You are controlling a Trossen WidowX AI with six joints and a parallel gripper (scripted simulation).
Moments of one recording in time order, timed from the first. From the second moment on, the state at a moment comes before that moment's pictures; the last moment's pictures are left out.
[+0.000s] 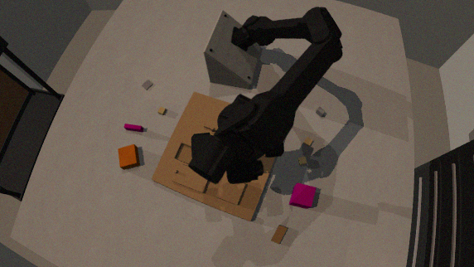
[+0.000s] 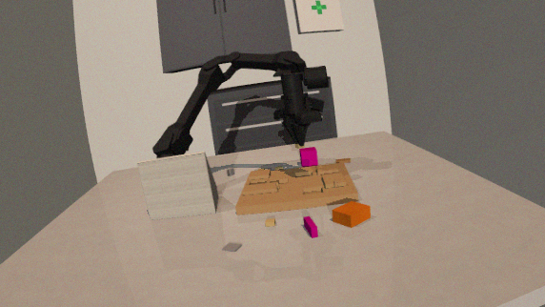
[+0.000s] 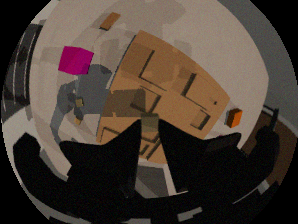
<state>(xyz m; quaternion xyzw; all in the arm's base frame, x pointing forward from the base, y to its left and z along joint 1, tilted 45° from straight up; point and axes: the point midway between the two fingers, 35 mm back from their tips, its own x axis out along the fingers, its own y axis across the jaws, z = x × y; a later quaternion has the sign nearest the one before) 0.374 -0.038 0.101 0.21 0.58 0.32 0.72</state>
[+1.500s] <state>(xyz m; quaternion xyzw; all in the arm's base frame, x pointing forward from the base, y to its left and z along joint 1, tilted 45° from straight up) 0.300 -0.154 0.000 0.19 0.59 0.29 0.73</state>
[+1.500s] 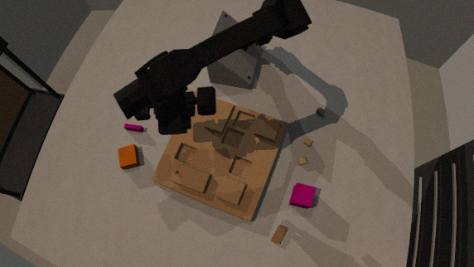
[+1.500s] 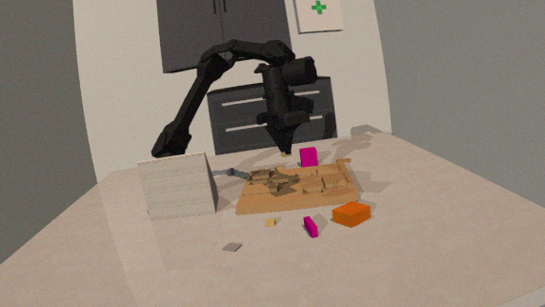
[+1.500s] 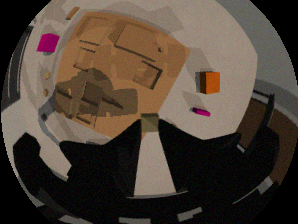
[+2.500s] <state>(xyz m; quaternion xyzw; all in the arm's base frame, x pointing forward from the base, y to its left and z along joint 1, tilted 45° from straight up) 0.210 -0.197 -0.066 0.20 0.59 0.30 0.72</state>
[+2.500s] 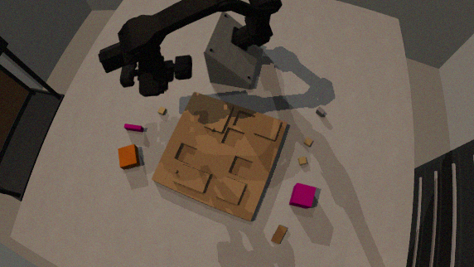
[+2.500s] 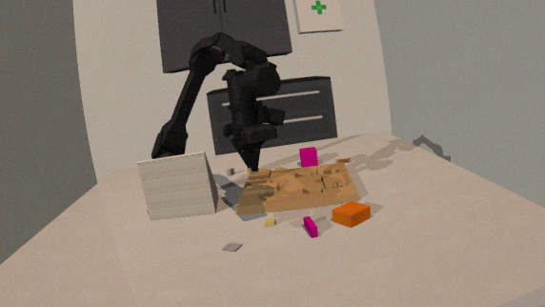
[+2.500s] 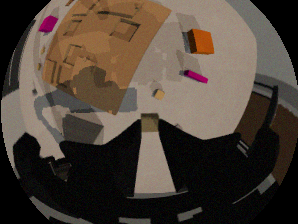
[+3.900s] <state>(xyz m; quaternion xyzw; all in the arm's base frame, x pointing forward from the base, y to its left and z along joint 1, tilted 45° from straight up) 0.178 -0.175 -0.122 0.20 0.58 0.31 0.72</state>
